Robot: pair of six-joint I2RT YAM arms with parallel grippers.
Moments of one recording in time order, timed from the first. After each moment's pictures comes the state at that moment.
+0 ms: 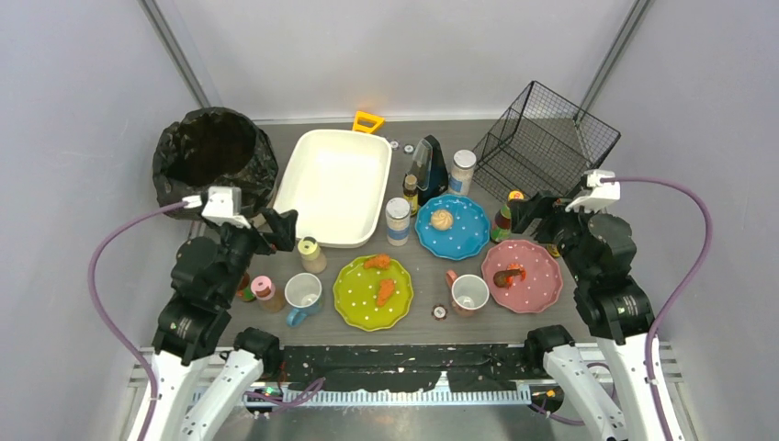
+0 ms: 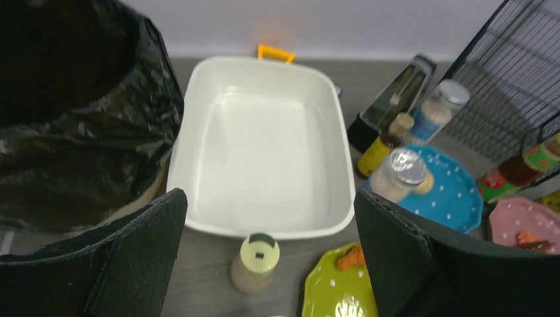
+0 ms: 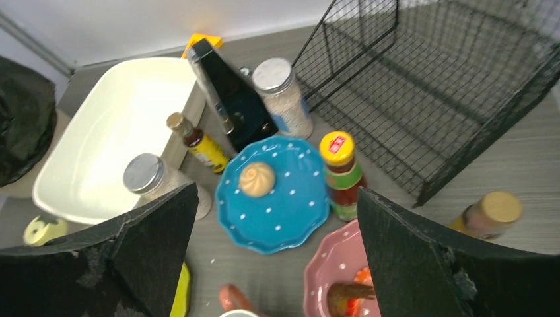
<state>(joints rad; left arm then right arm) -0.35 0.45 0.86 -0.44 -0.13 -0.19 0.19 0.54 0.90 -0.52 0.07 0.28</state>
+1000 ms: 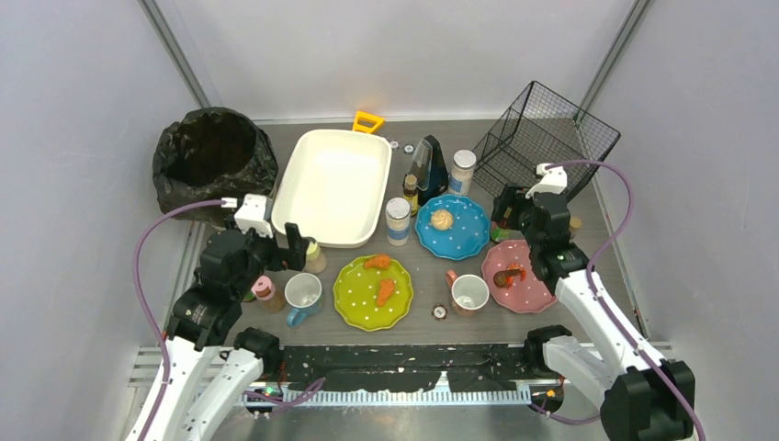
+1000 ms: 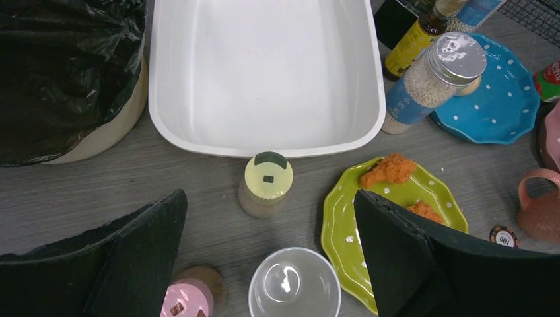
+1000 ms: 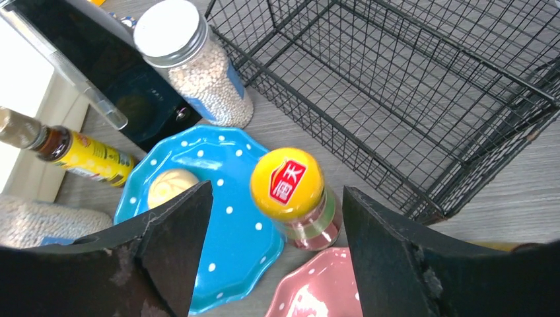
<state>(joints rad) -0.35 0.52 0.79 -0.65 -0.07 -0.15 0.19 0.89 0.59 -0.04 0.16 0.26</state>
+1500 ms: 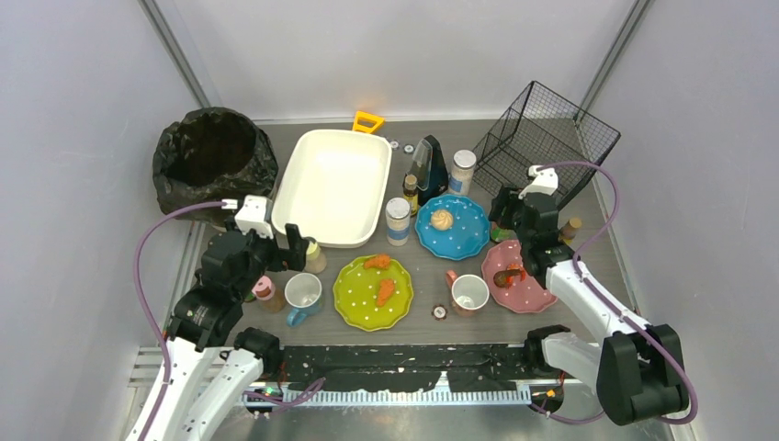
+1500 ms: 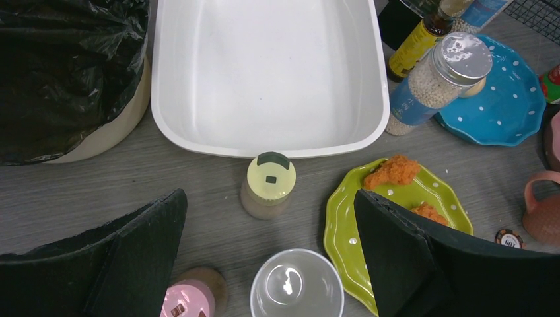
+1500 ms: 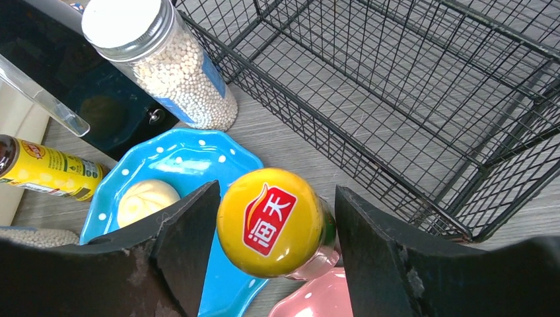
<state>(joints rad) -0.35 0.51 0.77 -0.64 -0.09 -0.15 0.19 1.05 0.52 0.18 0.20 0.26</state>
